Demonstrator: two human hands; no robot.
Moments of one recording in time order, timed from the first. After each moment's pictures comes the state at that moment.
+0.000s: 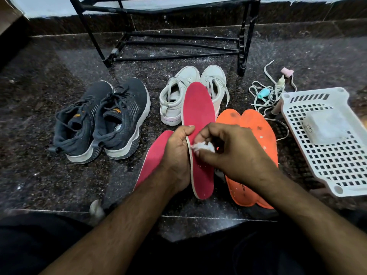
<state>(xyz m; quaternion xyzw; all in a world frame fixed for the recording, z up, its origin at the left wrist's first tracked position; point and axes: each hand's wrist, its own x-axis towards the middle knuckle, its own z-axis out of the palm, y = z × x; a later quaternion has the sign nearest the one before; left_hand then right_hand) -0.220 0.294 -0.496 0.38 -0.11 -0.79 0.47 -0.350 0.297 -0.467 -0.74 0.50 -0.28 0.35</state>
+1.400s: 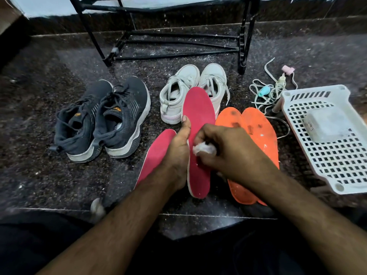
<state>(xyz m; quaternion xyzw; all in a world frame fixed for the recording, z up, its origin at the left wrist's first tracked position) -0.217 0.290 -0.514 0.42 -0.15 -0.80 0.41 -0.351 0.296 -0.472 -0.80 0.47 -0.23 0.29</state>
